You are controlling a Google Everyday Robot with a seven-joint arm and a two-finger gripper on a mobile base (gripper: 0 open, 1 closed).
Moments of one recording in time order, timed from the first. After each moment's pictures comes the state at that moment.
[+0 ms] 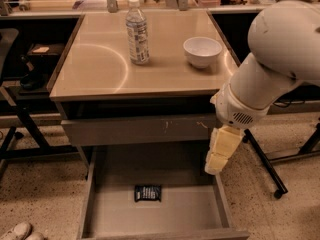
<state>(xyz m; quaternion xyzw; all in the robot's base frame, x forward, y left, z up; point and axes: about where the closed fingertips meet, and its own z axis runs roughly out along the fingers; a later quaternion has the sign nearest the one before) 0.446 -0.127 0.831 -0.62 0.77 0.06 0.14</state>
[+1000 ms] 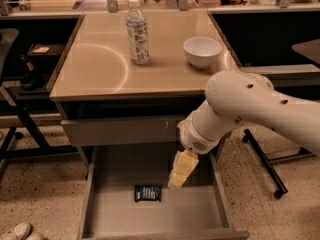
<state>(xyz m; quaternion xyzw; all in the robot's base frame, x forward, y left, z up) 0.463 -0.051 0.721 -0.62 0.76 0.14 0.17</state>
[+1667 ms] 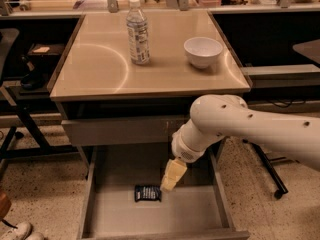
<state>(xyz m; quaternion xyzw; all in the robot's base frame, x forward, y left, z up) 0.486 -0.039 0.645 -0.60 0.77 0.14 0.16</state>
